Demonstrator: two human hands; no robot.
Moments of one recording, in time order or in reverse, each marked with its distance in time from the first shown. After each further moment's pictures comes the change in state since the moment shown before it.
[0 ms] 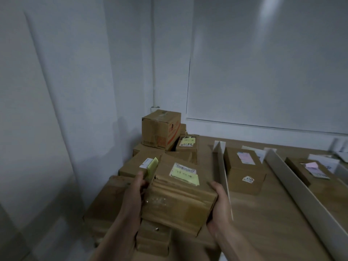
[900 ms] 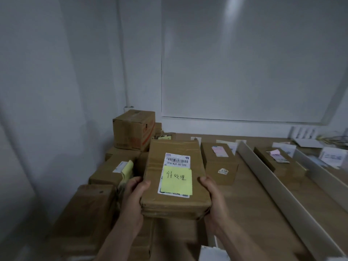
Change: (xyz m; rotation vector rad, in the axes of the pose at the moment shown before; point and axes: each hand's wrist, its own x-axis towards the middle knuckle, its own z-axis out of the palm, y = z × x) left_hand 0.017 -0.028 0.049 -0.185 -0.169 0.106; right_hand 0.020 -0.018 -0.048 -0.055 -0.011 -0.124
